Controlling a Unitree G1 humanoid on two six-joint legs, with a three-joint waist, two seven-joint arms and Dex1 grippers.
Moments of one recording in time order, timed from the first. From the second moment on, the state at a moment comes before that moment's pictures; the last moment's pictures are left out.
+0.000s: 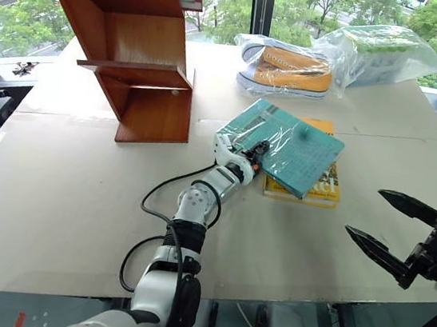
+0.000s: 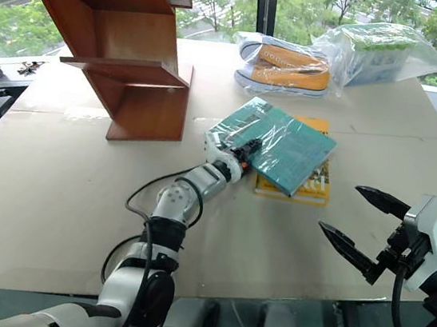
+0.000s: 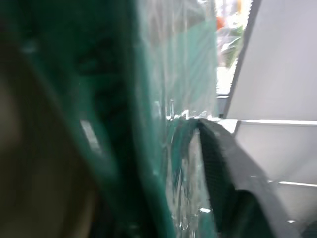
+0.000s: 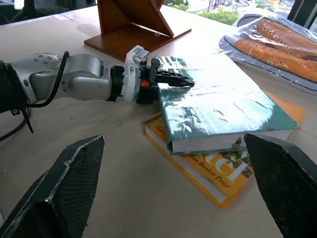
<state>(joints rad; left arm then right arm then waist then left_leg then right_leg) -0.62 -0.14 0.25 0.42 -1.25 0.53 0.06 0.32 -0.75 -0.63 -0.87 0.87 0.65 0.73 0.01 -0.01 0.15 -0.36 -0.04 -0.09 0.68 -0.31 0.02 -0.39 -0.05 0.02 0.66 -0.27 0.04</state>
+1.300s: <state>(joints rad) -1.24 1.23 -0.46 0.07 0.25 0.33 -1.15 -0.24 -0.78 -0.32 -0.34 0.72 0.38 0.92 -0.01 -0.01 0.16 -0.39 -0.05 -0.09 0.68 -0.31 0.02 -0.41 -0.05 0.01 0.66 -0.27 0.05</state>
